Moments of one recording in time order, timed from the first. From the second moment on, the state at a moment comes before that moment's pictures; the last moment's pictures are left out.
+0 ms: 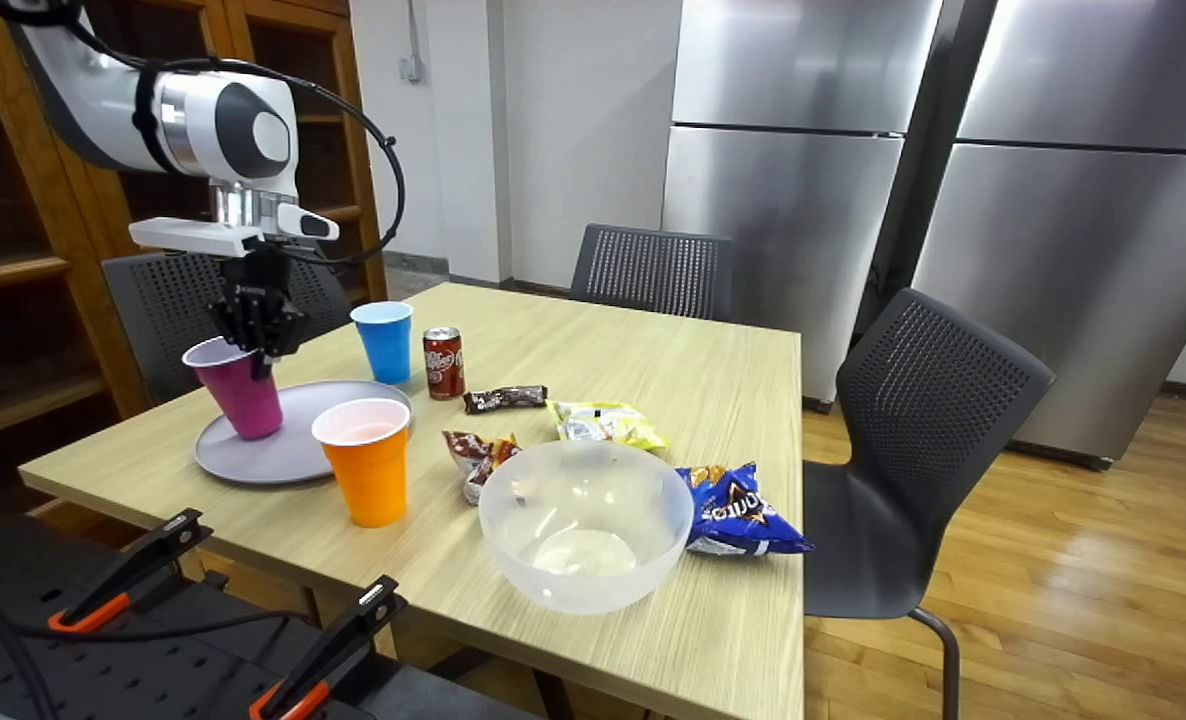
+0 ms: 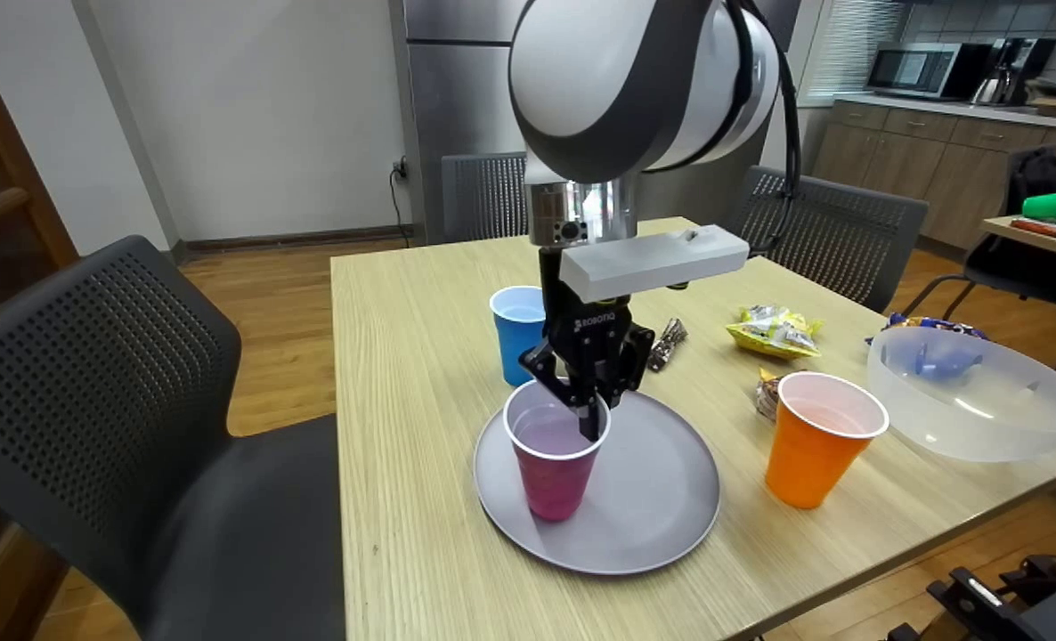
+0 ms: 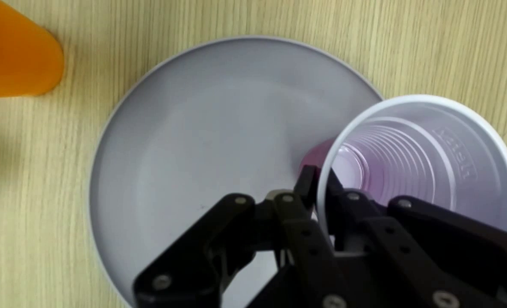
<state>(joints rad) 0.33 0.47 0.15 -2.15 0.02 2.38 0.28</state>
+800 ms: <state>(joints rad) 0.33 0.51 0.16 -2.06 0.06 2.29 0.29</state>
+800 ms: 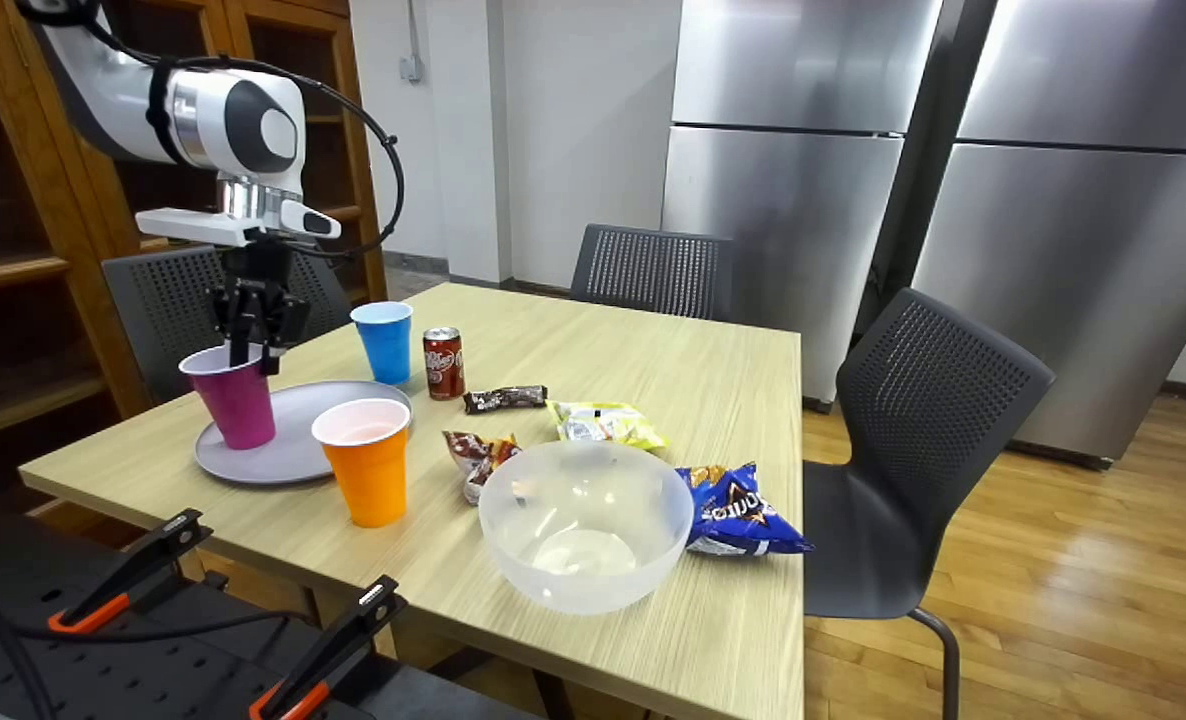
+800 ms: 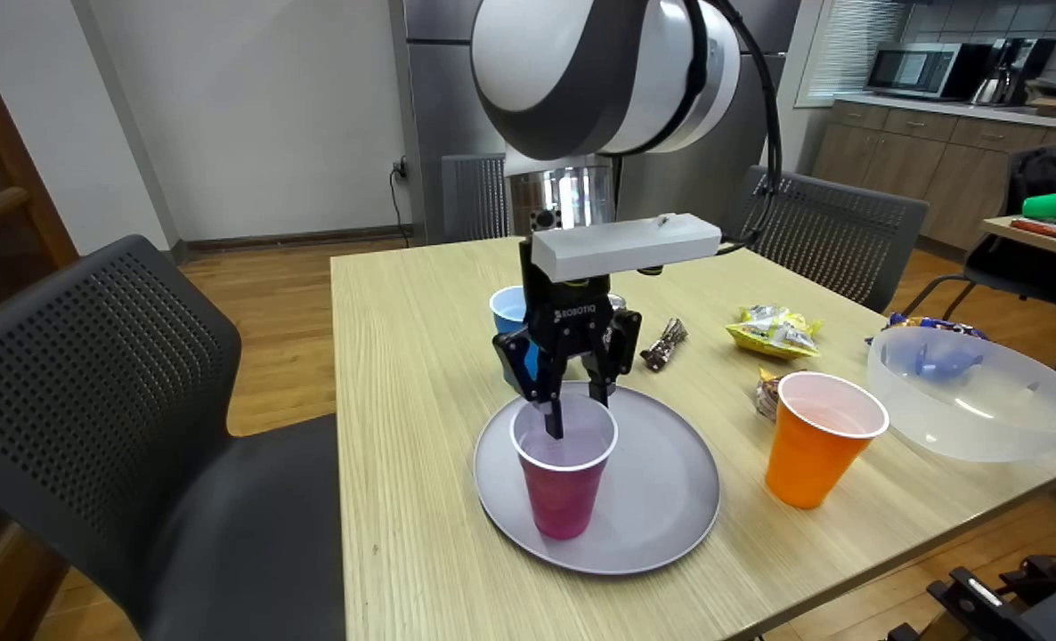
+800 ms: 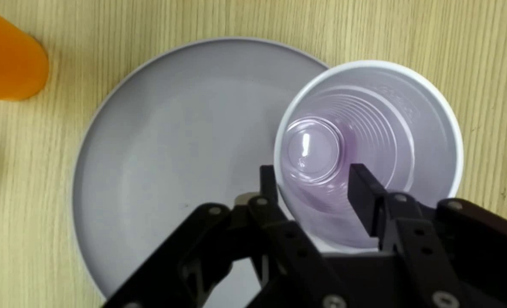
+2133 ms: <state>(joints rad) 0.28 0.40 0.12 -2.06 0.14 2.34 0.42</state>
